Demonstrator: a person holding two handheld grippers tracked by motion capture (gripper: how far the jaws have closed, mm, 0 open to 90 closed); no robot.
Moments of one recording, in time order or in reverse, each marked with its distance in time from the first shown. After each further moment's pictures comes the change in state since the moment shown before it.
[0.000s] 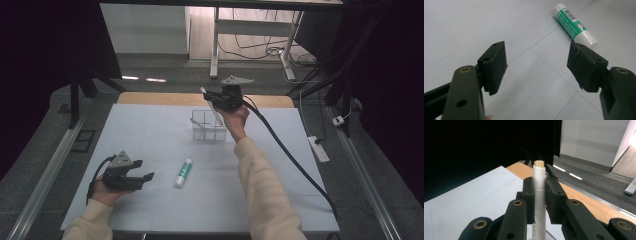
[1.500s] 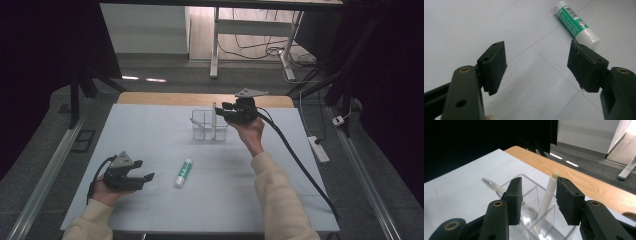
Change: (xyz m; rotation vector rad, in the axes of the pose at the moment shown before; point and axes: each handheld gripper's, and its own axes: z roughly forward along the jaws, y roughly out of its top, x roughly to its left) left arm -0.001 0.000 0.001 0.011 0.008 0.002; right arm -0.004 -0.034 -0.053 0.079 -0.023 0.010
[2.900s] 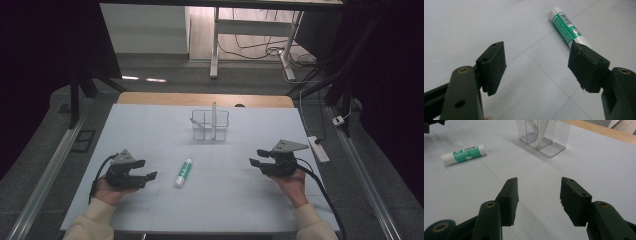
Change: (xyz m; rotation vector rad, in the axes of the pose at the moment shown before) left arm -0.001 0.007 0.003 -0.007 -0.052 -0.056; right arm 0.013 -0.126 -0.128 0.128 -0.012 -0.061
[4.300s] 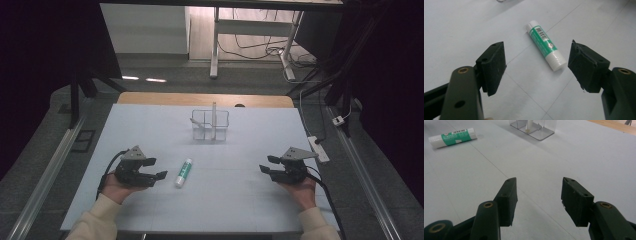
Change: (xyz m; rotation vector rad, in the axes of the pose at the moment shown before) left arm -0.022 0.029 0.005 0.022 -0.074 0.051; right arm -0.008 -0.024 -0.019 0.032 -0.054 -0.007
